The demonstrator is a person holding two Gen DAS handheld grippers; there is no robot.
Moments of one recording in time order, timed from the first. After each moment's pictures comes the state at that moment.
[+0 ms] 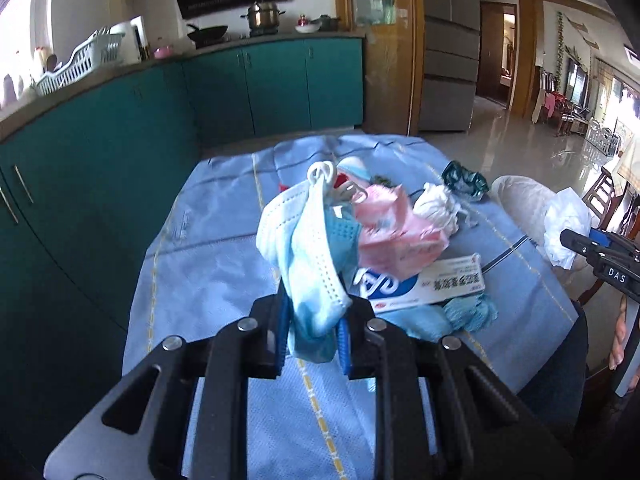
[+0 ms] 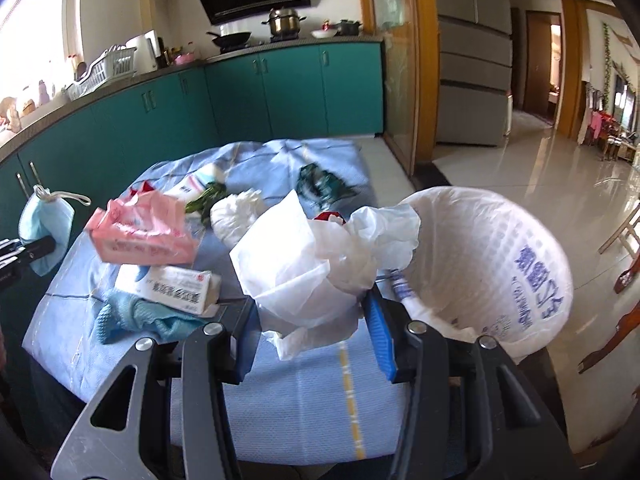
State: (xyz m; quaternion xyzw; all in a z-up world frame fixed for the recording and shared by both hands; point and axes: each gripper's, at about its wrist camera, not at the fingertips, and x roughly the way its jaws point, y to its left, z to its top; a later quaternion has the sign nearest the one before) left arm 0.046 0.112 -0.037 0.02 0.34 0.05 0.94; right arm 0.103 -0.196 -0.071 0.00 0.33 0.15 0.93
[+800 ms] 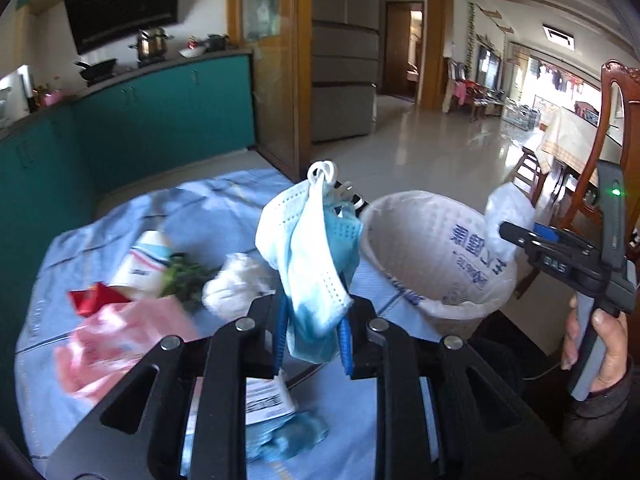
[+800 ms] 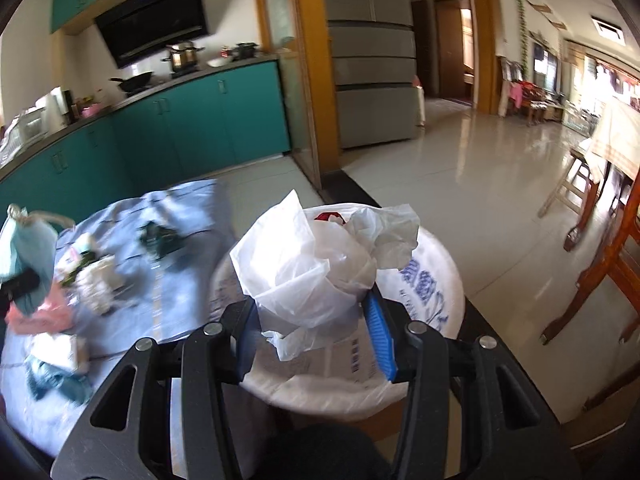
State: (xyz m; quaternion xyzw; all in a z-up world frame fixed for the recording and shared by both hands) left arm 0.153 -0.065 -0.041 0.04 0.33 -0.14 0.93; right arm 0.156 -0.331 -0.079 0.06 0.32 0.00 0.95
